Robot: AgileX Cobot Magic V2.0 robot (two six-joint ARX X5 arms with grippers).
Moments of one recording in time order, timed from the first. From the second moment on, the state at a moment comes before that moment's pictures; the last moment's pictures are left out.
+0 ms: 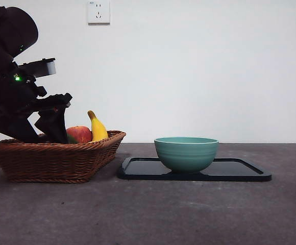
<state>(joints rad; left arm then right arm) -0.28 1.56 0.88 -0.13 0.10 0.03 0.46 0.66 0.79 -0.90 -0.37 0.08</state>
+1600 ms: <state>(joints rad) -0.28 0.81 0.88 -0.83 0.65 0.04 0.46 0.66 0.79 -0.84 -0.37 0.09</state>
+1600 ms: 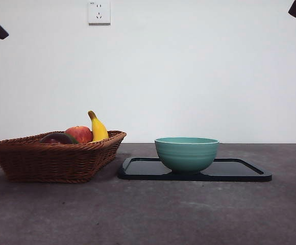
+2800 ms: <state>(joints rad) -0.28 0.81 0.88 -0.83 0.65 0.04 0.31 1.18 1.10 -0.69 -0.29 0.27</state>
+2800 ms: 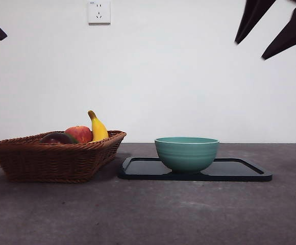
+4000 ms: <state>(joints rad) -0.28 0.81 0.88 -0.83 0.65 0.04 0.31 1.85 1.32 -0.53 -0.26 0.19</state>
